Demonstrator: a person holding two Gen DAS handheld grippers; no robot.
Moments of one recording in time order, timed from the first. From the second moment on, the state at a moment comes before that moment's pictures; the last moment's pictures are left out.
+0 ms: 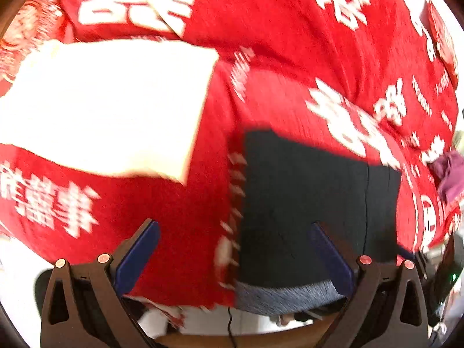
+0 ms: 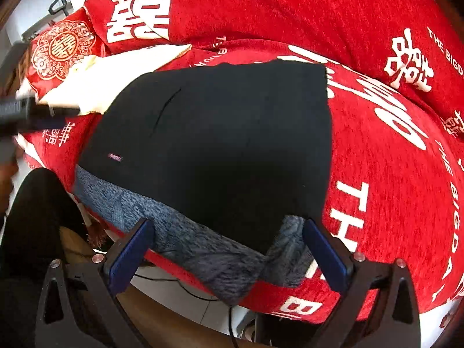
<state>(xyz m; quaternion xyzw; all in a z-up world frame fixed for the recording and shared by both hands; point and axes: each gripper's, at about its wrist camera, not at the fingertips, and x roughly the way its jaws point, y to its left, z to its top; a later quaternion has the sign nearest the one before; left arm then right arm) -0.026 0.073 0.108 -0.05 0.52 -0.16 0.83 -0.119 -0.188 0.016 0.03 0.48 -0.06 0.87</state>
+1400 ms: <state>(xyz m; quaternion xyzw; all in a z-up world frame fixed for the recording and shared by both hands) -0.029 0.013 0.069 0.00 0.56 -0.25 0.79 -0.160 -0.271 0.045 0.18 0.46 -0.09 0.86</state>
